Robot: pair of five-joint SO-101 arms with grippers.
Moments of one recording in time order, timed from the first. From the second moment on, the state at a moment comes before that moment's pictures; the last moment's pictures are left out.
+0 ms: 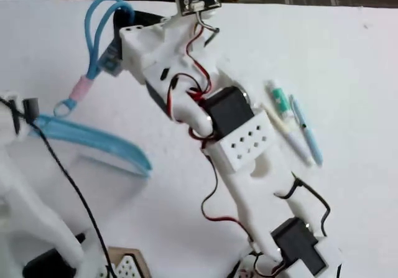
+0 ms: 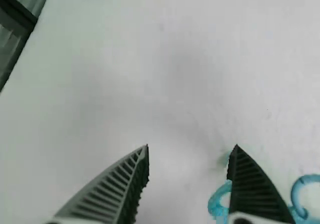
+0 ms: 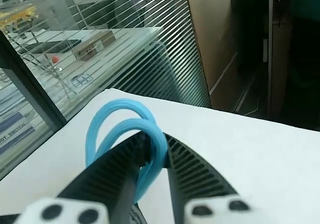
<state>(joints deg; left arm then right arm) -36.4 -26.4 -18.5 102.5 -11.5 -40.5 -9.5 -20.0 49.8 -15.6</state>
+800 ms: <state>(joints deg) -34.2 -39.3 -7.6 102.5 -13.1 -40.5 -6.5 -20.0 49.8 -15.6</state>
